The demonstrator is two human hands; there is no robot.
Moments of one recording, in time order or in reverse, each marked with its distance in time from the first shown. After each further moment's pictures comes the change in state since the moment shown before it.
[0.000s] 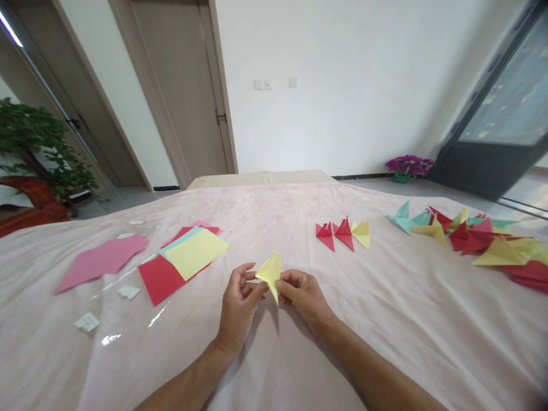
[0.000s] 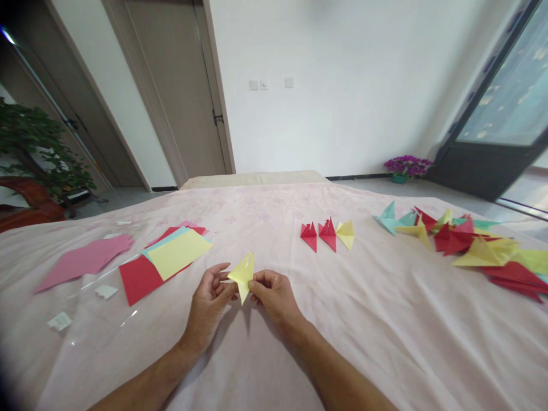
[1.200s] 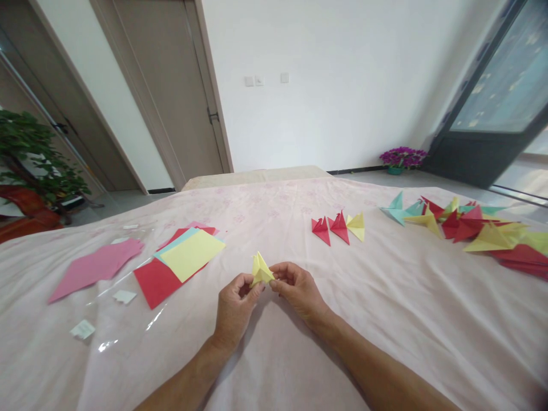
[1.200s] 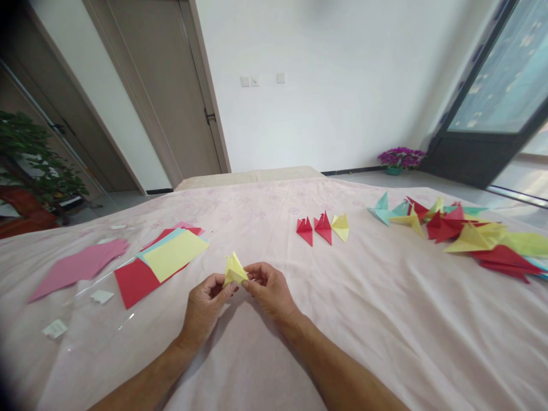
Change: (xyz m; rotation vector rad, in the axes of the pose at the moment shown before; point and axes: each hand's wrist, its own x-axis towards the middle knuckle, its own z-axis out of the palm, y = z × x) left_hand 0.001 -0.001 -0.007 0.319 -0.042 0.072; right_hand 0.003 0.003 0.002 0.054 0.020 -0.072
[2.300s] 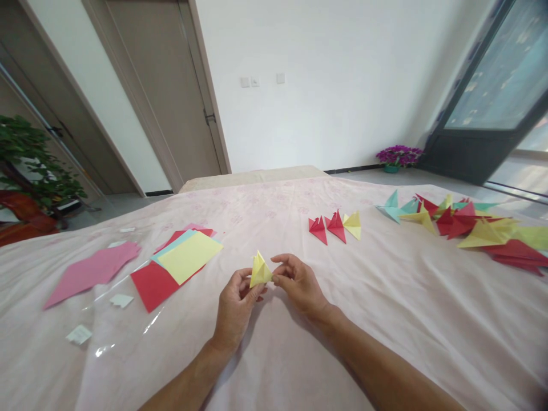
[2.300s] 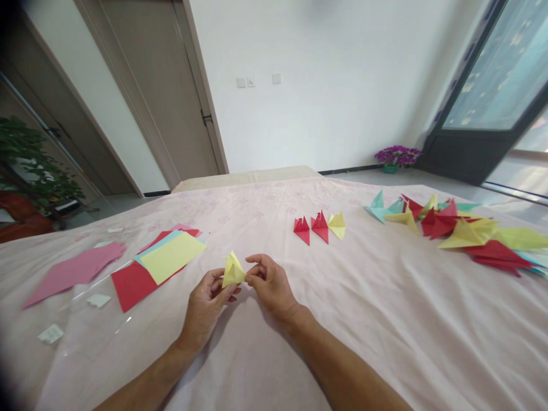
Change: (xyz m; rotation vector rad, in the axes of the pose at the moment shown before) left_hand -0.001 0.004 0.007 -0.179 -0.076 -0.099; right_hand 0.005 -0.003 -0.011 -0.199 0.003 -0.167
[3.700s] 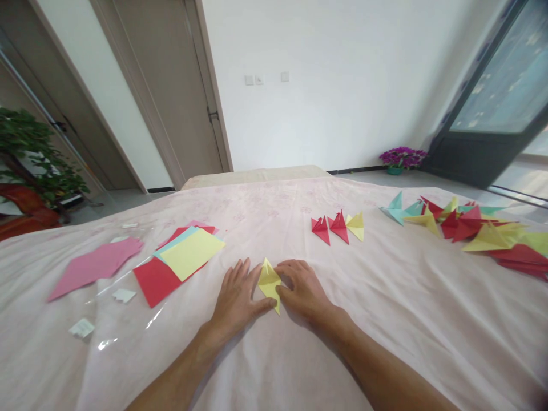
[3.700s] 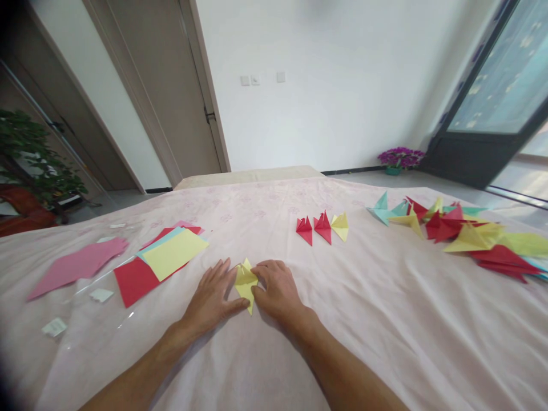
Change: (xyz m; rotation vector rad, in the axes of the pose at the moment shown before) left_hand 0.020 -0.011 -0.024 1.066 -0.236 0.270; right_hand -0.002 0.010 -0.014 -0.799 -0.089 -0.278
